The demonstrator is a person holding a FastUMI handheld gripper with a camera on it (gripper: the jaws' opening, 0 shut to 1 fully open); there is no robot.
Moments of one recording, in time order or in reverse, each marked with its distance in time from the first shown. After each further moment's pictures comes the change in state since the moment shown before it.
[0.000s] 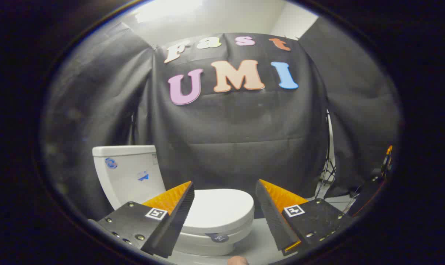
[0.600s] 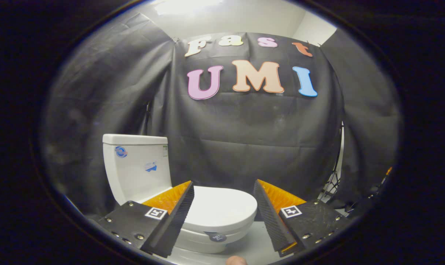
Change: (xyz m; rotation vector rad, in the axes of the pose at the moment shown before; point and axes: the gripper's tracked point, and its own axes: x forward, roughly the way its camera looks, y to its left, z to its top) arm 0.000 0.007 0.018 -0.040 -0.007 0.063
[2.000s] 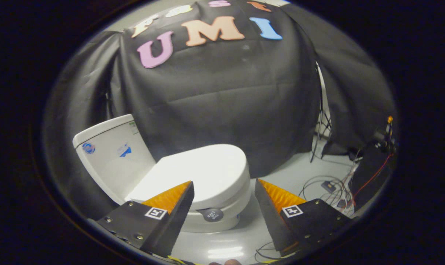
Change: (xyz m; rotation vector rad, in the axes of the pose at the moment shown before) arm 0.022 -0.051 -0.138 0.302 0.440 -0.195
